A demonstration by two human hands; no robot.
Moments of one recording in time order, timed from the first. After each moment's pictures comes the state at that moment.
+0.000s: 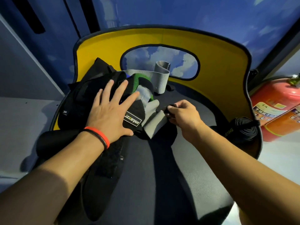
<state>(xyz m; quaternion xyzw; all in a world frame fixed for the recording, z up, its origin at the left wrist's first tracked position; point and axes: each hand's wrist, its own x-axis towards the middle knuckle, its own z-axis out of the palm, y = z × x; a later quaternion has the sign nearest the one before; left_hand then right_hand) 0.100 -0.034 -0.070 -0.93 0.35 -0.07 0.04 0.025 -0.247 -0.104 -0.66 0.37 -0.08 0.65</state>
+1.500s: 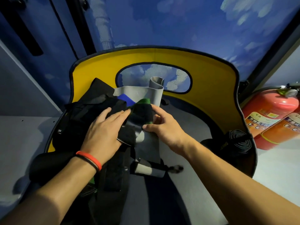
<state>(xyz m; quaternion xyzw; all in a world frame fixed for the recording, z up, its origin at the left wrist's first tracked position) 0.107 -0.030 -0.080 -0.93 0.34 -0.05 -0.13 0.039 -0.232 -0.091 -0.73 0.12 -0.02 0.68</state>
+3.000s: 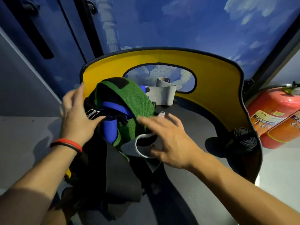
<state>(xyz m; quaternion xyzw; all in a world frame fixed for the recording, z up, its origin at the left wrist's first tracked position) 0.152 0.021 -0.051 -0.93 0.14 -0.11 -0.33 -0.009 -0.214 -0.068 -0.97 -0.07 -0.08 0.22</state>
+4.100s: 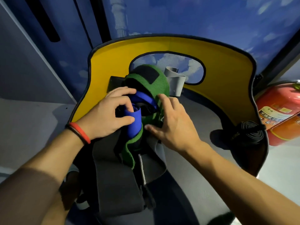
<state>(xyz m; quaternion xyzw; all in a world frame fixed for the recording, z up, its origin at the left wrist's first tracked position) 0.126 0.005 -0.040 -0.83 0.43 0.08 -0.35 0.007 -0.198 -0.074 -0.96 0.06 -0.14 0.24</state>
